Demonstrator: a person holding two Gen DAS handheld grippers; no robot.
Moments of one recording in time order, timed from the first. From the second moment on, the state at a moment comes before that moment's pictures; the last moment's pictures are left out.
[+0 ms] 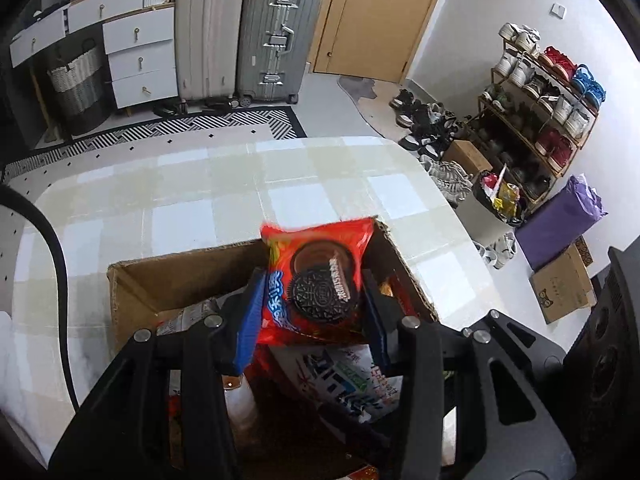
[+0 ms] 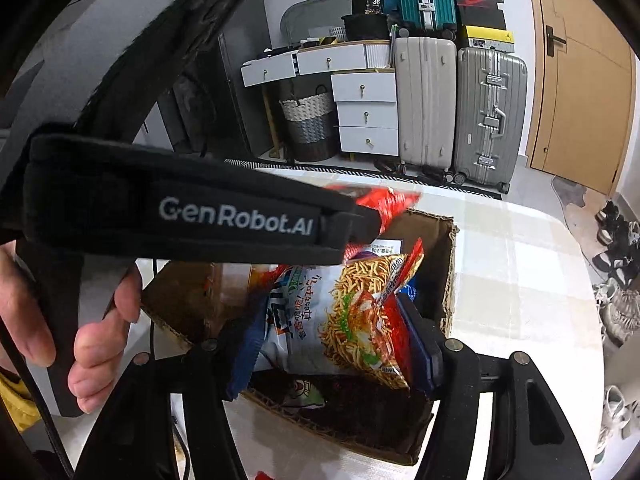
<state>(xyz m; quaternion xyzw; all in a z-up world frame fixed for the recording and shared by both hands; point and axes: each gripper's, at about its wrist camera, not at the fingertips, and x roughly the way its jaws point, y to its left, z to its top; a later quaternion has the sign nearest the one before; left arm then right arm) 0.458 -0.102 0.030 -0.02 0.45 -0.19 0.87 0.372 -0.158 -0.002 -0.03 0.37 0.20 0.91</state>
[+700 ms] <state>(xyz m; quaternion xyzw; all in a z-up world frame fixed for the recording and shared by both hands) 0.443 -0.097 0.022 -0.01 0.48 -0.21 0.85 0.361 -0.159 0.012 -0.04 0.34 0.21 0.92</state>
